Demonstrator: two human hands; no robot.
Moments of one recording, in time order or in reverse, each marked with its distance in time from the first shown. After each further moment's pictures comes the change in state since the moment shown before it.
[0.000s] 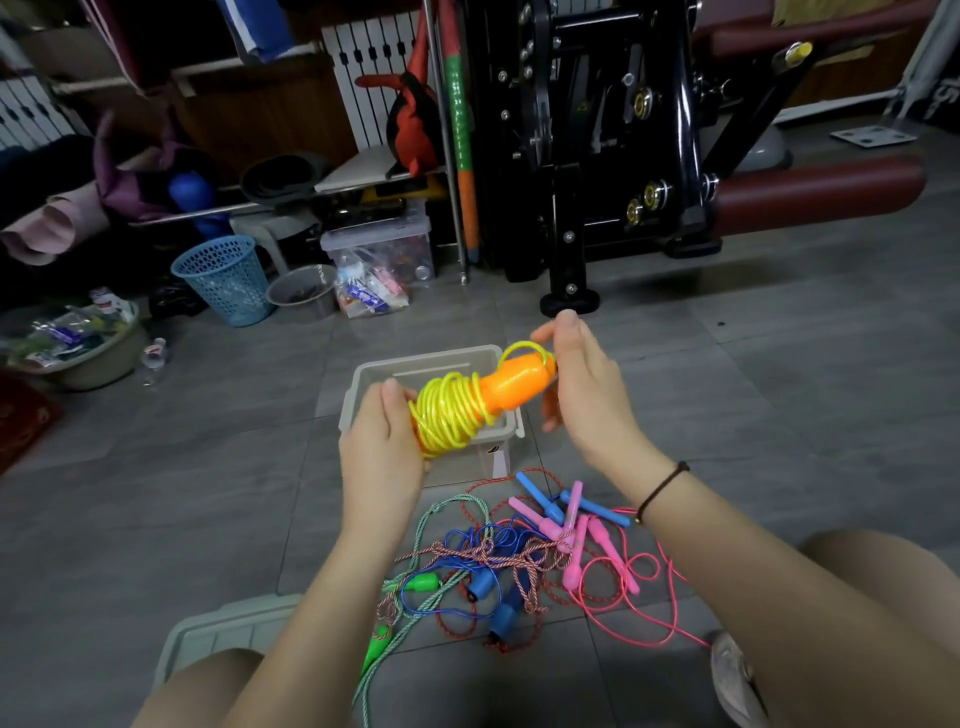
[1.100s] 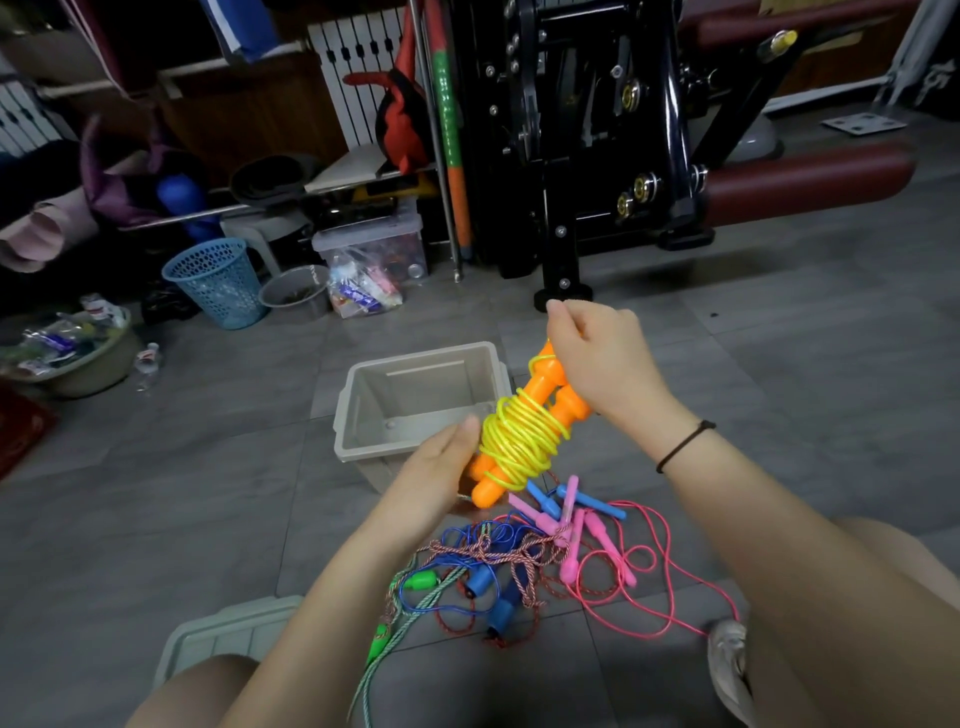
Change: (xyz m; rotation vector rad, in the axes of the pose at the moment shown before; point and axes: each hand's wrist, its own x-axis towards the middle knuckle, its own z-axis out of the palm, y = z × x) left_hand -0.021 0.009 0.013 -0.343 -0.756 -0.269; right_hand 0.027 -0.004 -0.030 -0.389 0.037 -0.215
